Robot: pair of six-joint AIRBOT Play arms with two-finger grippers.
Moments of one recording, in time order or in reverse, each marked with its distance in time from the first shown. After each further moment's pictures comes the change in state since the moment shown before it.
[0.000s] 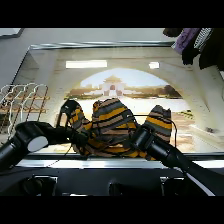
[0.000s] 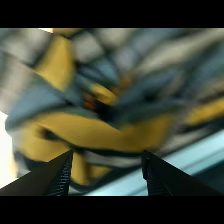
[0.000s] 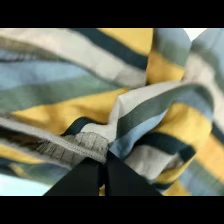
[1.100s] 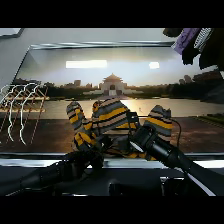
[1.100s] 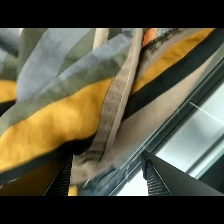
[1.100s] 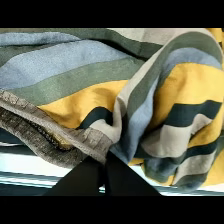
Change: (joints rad) left arm -0.473 -0.202 -0.188 0.434 0.246 -0.155; right arm 0.000 0.006 0.006 0.151 0.011 0.212
